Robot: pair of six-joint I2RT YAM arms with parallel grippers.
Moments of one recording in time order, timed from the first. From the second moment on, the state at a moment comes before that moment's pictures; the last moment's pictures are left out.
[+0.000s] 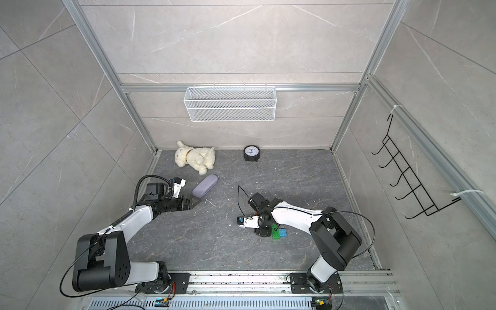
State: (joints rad) left arm 0.06 1.36 0.69 -0.28 0.72 -0.05; right arm 0.74 1.62 0.91 -0.65 -0.12 -0.77
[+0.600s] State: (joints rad) left arm 0.06 1.36 0.69 -0.28 0.72 -0.05; right arm 0.82 1.78 1.13 -0.59 -0.15 -0.70
